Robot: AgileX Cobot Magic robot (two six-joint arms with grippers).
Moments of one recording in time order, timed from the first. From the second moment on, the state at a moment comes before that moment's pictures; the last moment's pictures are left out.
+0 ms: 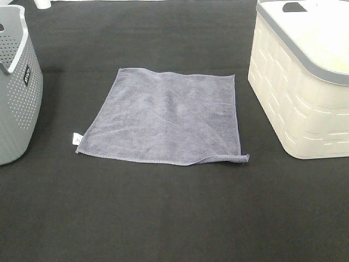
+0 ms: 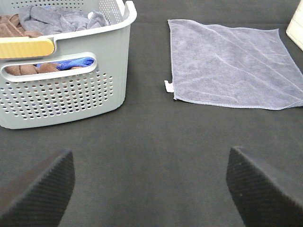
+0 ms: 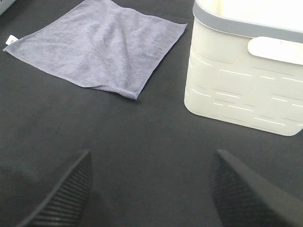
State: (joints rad) left arm -0.10 0.00 -0.51 -0.09 1.05 -0.04; right arm 0.13 0.00 -0.50 0.12 1.06 -0.19
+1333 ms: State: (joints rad) left arm -0.10 0.00 -0.51 -0.10 1.05 -0.01; right arm 0.13 0.00 -0.50 0.12 1.06 -0.19
